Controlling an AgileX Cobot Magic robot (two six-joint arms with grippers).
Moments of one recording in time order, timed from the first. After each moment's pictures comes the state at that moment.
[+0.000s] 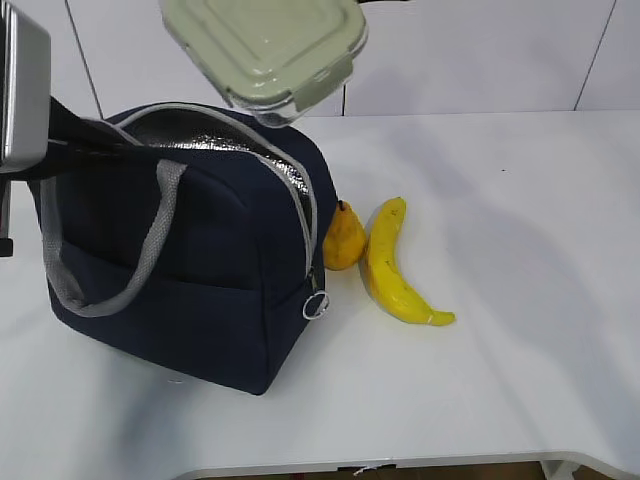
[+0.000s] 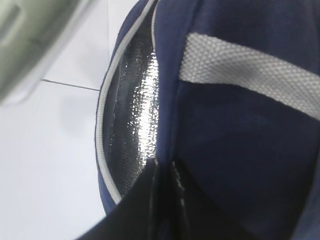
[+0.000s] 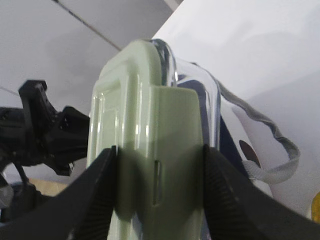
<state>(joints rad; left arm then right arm) -0.29 1.24 -0.82 -0.95 0.42 2.28 0.27 1.93 -2.00 0.99 1.25 -0.55</state>
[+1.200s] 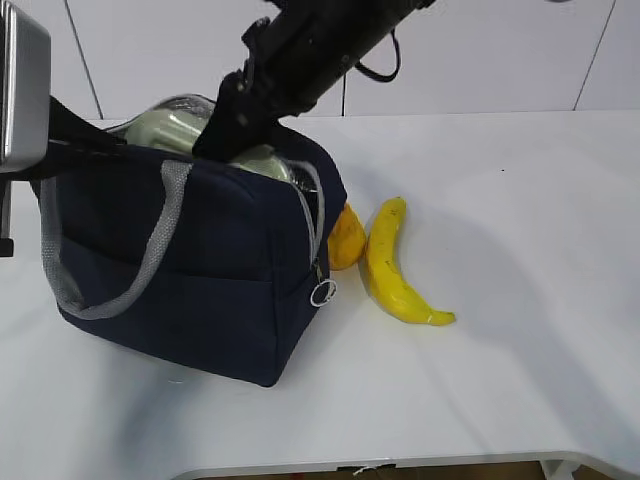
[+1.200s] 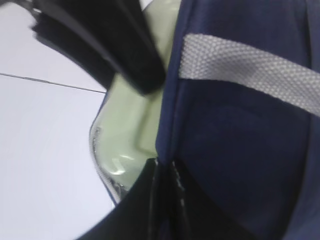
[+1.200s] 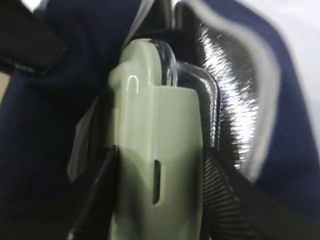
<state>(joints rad) -0.30 1.24 -0.82 -0.96 0.42 2.28 0.50 2.11 -2.02 0.73 1.15 -1.00</state>
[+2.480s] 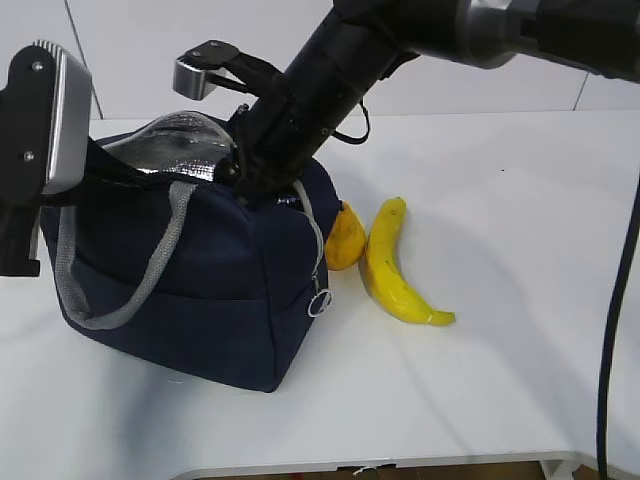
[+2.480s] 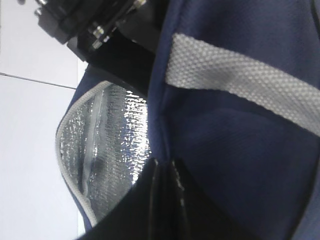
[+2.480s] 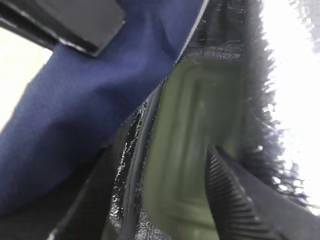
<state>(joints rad) -0.30 1.34 -0.83 -0.97 0.42 2.28 0.53 2.21 -2.02 0.72 1.22 -1.10</state>
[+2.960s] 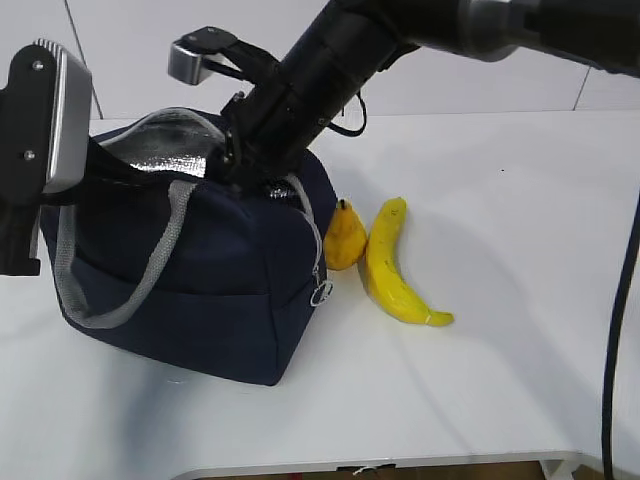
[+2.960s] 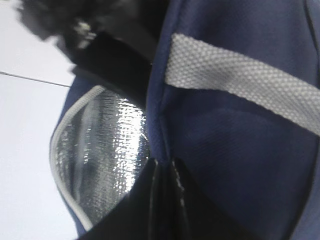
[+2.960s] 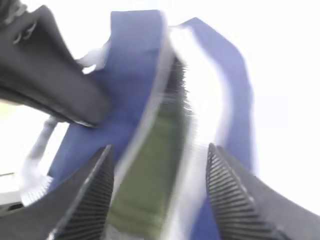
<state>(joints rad) -0.30 1.34 -0.83 -0.97 0.42 2.28 0.53 2.21 -2.04 0.74 1.22 -1.10</state>
